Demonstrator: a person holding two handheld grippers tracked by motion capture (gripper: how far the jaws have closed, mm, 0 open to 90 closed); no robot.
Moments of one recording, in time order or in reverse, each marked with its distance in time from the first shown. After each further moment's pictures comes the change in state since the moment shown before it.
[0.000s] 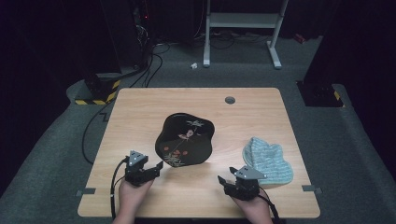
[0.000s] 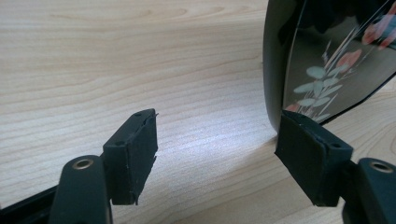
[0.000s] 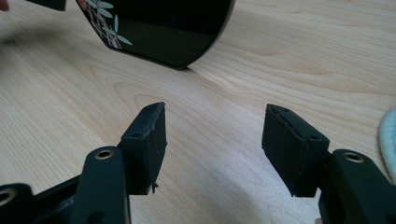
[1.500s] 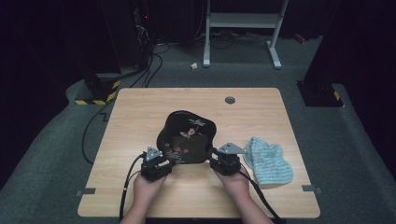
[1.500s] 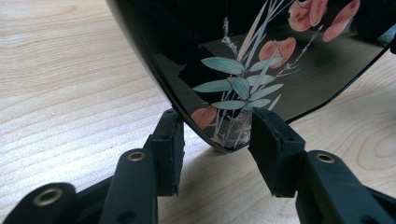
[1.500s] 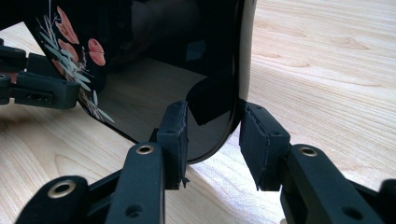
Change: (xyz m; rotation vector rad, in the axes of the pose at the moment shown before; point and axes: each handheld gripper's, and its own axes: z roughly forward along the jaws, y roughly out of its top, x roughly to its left) left arm -0.031 0.011 0.035 0.033 -0.086 0.048; right arm -0.003 0.057 0.065 -0.031 -0.021 0.038
